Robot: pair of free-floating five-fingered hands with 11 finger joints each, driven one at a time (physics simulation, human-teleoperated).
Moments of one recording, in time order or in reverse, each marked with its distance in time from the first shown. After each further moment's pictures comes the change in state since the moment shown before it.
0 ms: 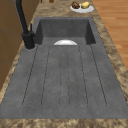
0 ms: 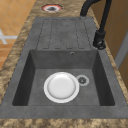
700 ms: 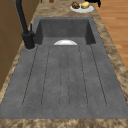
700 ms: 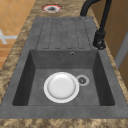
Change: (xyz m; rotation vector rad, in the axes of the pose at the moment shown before) left hand 0.000 0.000 0.000 0.000 0.000 0.000; right hand -0.079 0.071 -0.087 0.022 0.027 0.145
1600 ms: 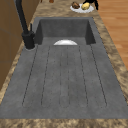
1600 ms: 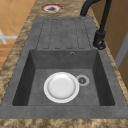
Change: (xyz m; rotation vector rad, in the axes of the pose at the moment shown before) left hand 0.000 0.000 0.000 0.000 0.000 0.000; right hand 0.011 0.019 -0.056 0.293 0.020 0.291
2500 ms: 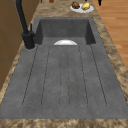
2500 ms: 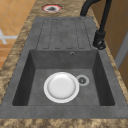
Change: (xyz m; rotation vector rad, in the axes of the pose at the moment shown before) left hand 0.000 0.000 0.000 0.000 0.000 0.000; right hand 0.075 -0.015 0.009 0.042 0.120 0.231
